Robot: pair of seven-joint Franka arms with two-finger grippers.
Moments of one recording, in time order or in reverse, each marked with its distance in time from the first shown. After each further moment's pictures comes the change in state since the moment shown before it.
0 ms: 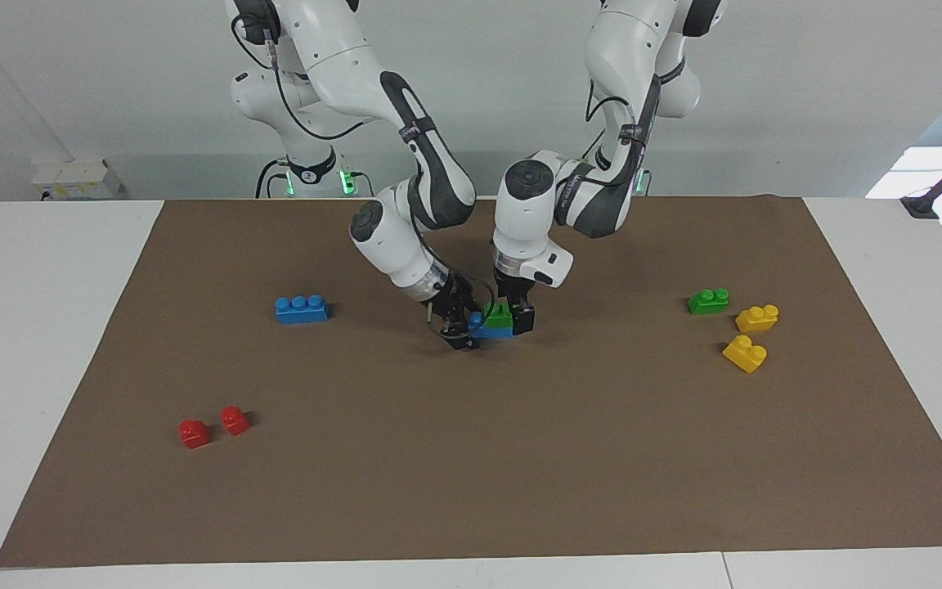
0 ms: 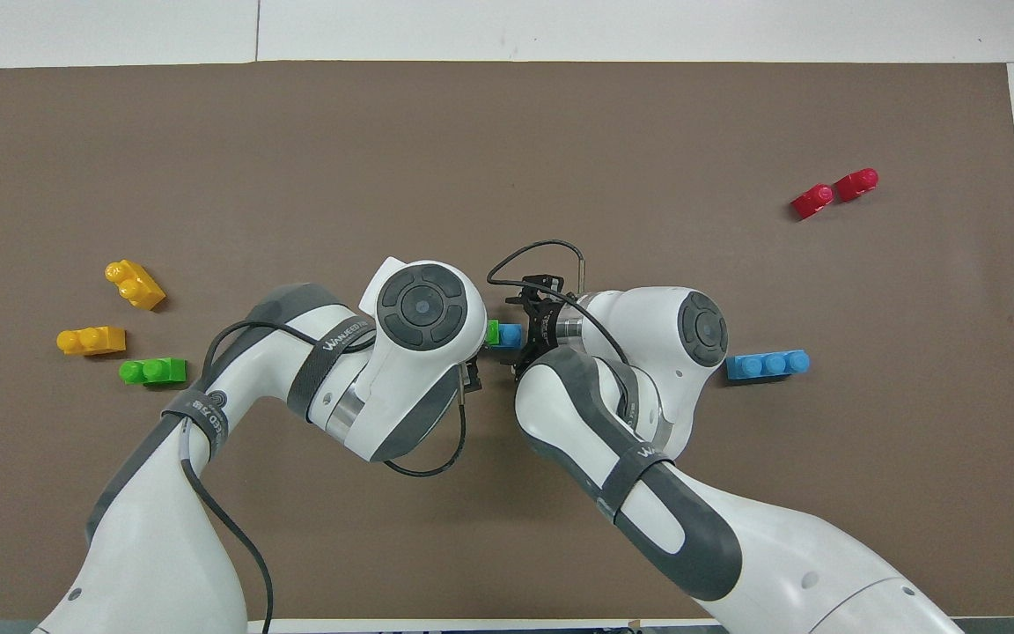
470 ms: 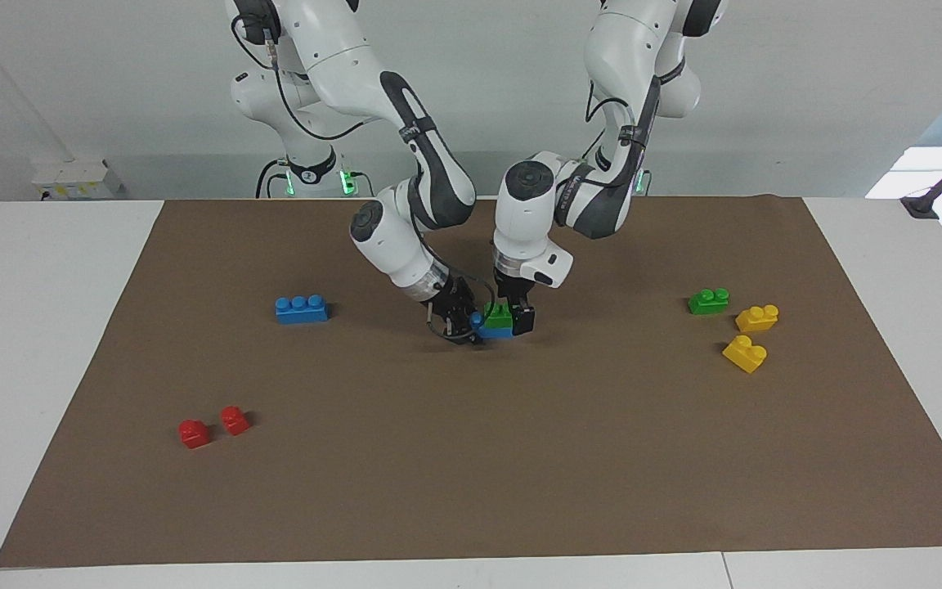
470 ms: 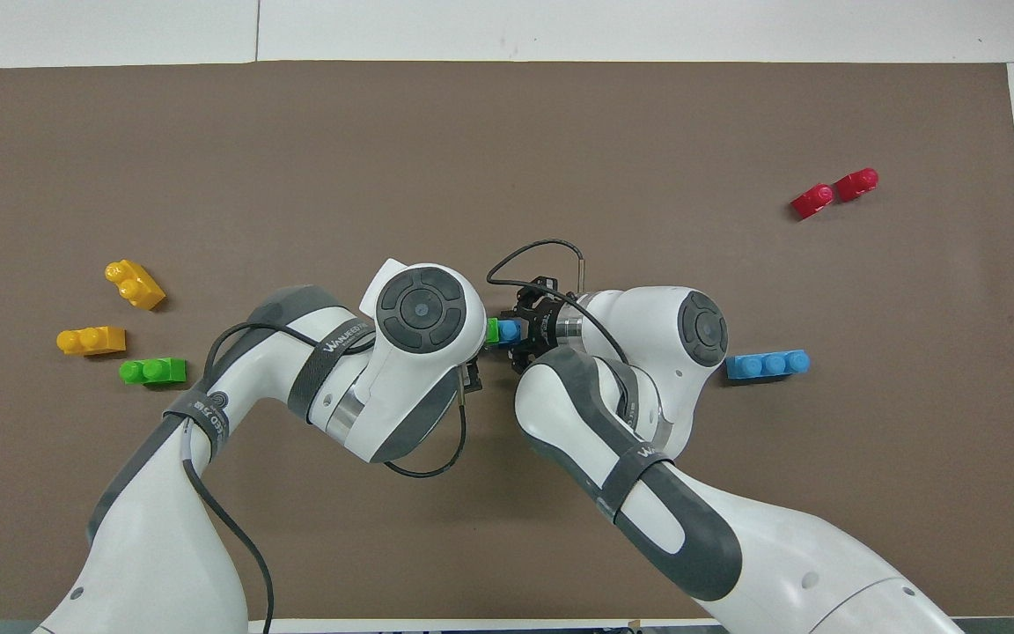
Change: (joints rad) left arm 0.000 0.000 0.000 -0.006 0.000 0.016 -0.002; right arm 0.000 0.000 0.000 0.003 0.000 0.001 -0.002
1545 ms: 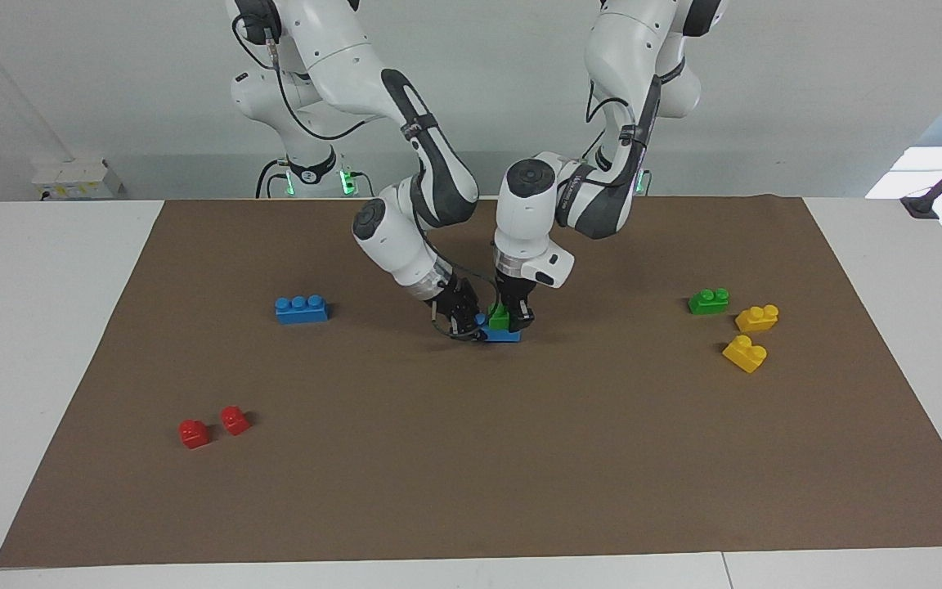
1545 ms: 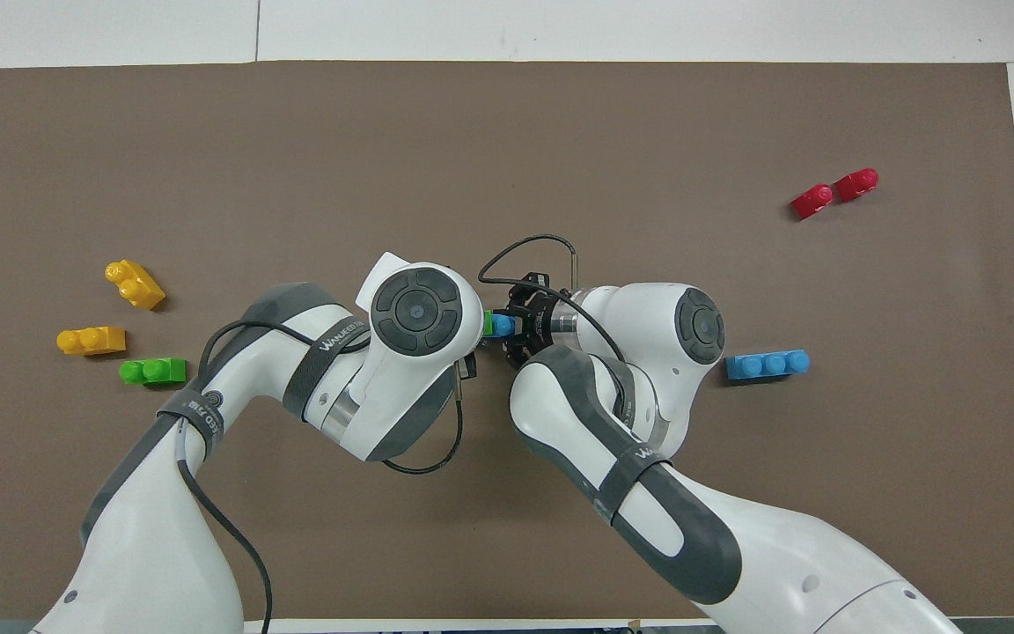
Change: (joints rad) left arm -0.007 -0.009 0.016 0.001 0.022 0.023 0.006; right arm 0.004 0.000 0.003 0.023 0.000 0.000 -0.035
